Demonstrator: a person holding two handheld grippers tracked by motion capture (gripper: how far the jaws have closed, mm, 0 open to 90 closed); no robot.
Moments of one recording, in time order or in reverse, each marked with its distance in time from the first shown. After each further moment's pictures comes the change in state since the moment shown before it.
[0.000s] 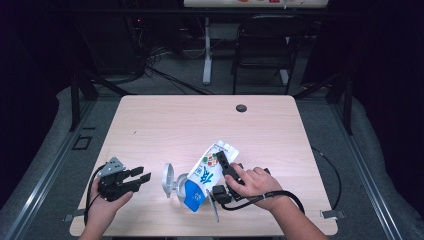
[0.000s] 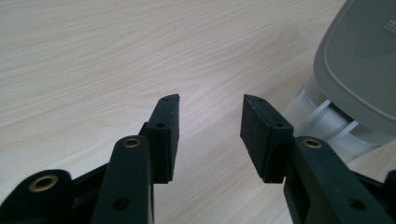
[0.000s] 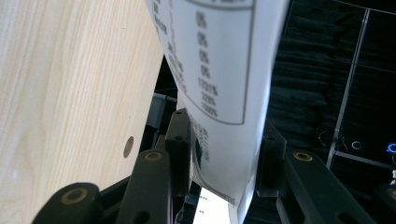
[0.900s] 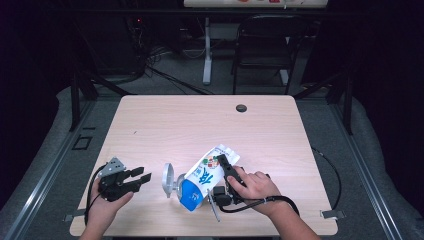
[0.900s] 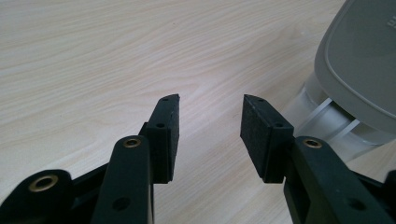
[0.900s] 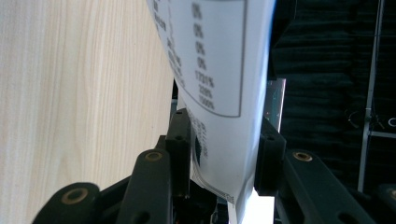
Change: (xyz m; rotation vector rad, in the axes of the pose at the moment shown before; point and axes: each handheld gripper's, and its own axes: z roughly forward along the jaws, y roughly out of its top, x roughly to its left) left arm 0.000 -0.001 0.001 0.006 -0.001 0.001; right arm 0.004 0.001 -0.003 -0.013 0.044 0.177
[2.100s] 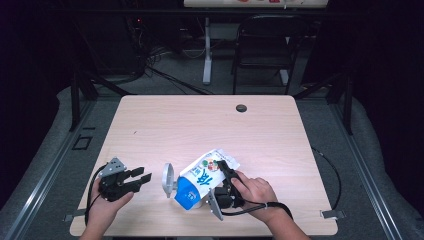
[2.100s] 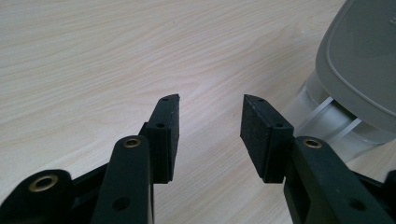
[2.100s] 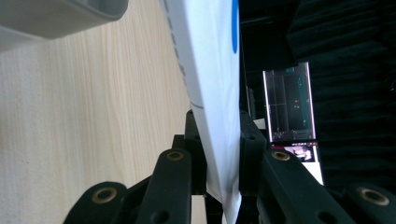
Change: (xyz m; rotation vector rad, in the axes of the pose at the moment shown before) left arm 0.000 -0.001 0.001 0.004 -0.001 -0.002; right arm 0.001 0.001 -0.008 -0.015 0.050 0.223
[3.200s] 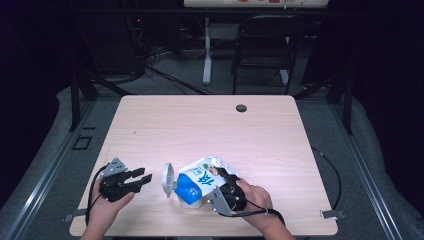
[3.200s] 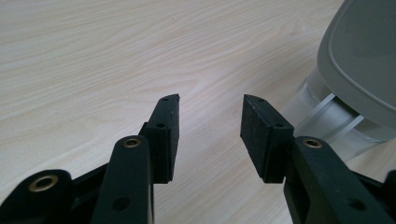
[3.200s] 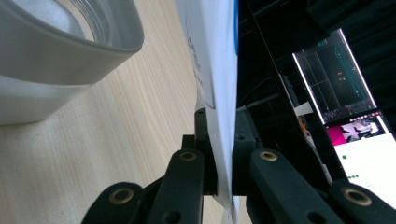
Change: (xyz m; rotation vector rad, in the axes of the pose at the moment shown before) left arm -0.001 -0.001 0.002 0.006 0.000 0.001; right arm 0.007 -0.005 -0.005 -0.019 0.102 0.313
